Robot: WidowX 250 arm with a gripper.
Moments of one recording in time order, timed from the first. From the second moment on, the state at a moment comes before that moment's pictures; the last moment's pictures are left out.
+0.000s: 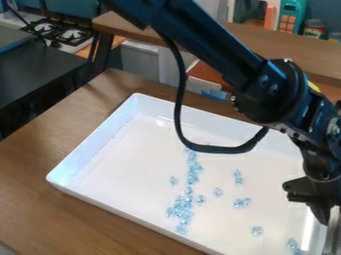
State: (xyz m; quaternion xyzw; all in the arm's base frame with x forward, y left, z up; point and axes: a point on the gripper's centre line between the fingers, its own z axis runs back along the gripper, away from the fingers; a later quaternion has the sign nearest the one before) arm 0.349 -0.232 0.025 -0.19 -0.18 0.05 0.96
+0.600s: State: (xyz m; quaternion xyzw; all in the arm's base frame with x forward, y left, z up) arm 0.347 -0.211 0.019 -0.29 -0.14 0.05 0.95
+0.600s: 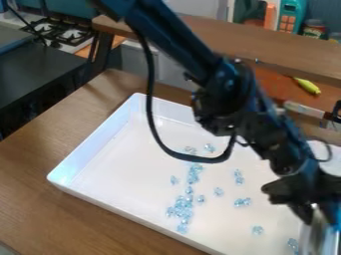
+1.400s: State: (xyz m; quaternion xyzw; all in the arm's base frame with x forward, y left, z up) arm 0.342 -0.214 0.012 -0.28 -0.16 0.06 0.95
